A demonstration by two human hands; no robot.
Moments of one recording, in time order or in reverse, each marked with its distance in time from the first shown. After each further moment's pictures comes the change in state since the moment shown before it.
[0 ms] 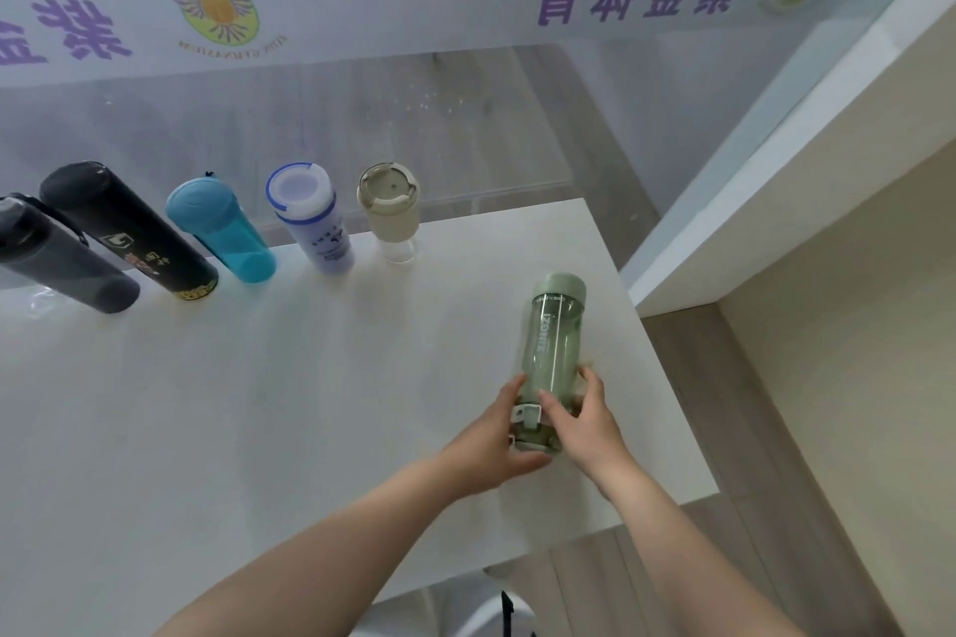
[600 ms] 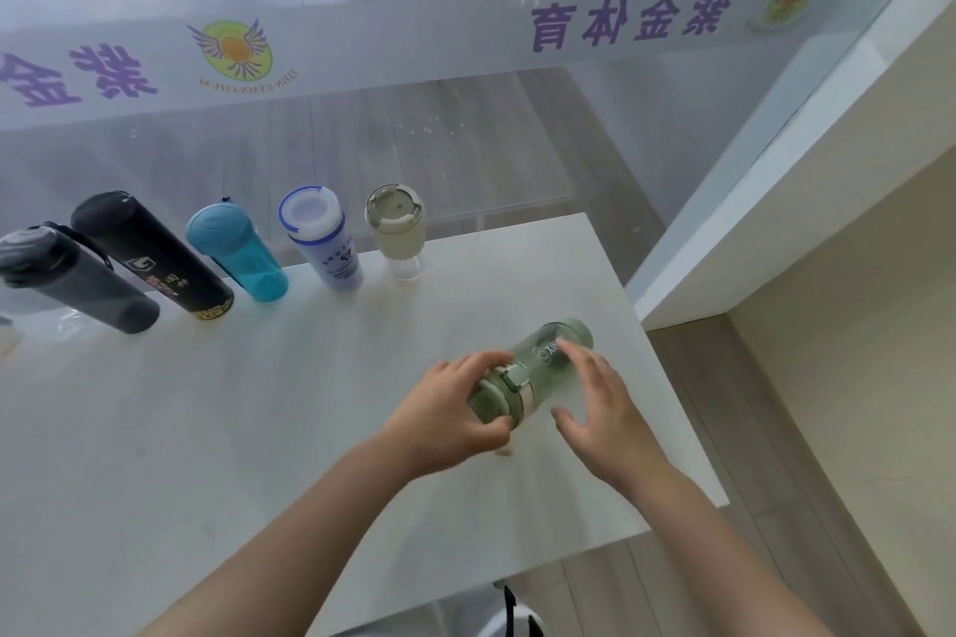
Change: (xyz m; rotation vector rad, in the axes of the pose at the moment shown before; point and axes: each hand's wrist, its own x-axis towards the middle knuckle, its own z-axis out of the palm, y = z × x) left_hand -0.057 0.065 -0.069 0.382 0.275 0.169; right_hand -0.020 -0.028 -0.029 -0.423 0.005 -0.603
